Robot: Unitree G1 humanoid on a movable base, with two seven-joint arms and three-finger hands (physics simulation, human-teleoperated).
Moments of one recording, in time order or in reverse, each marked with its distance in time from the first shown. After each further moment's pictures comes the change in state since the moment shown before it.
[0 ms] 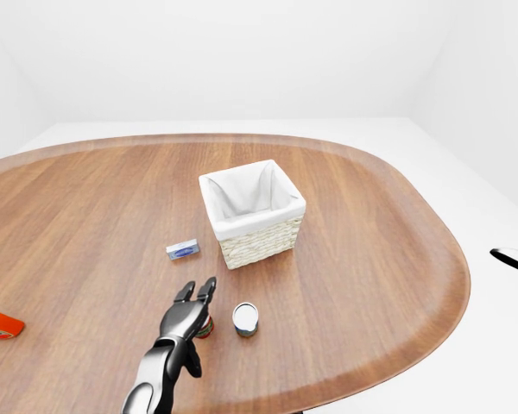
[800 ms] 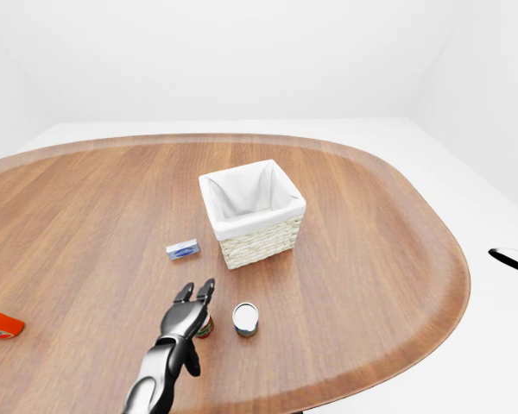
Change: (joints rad) left arm -0.057 0.014 -0.009 0.134 0.007 0.000 0.064; right arm -0.001 -0.001 0.004 0.009 -0.002 0.000 0.002
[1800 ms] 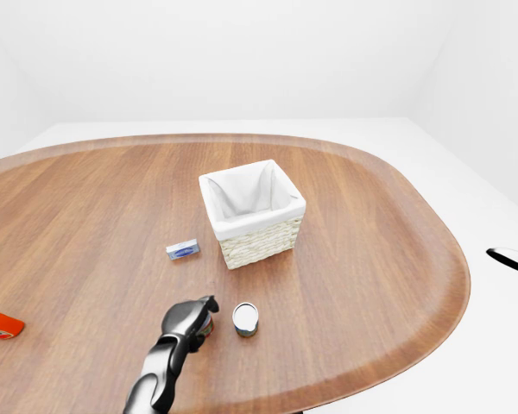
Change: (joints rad) left arm -0.033 0.009 -0.015 0.068 -0.003 0.000 0.048; right arm -0.001 0.001 0.006 0.007 -0.004 0.000 -0.001
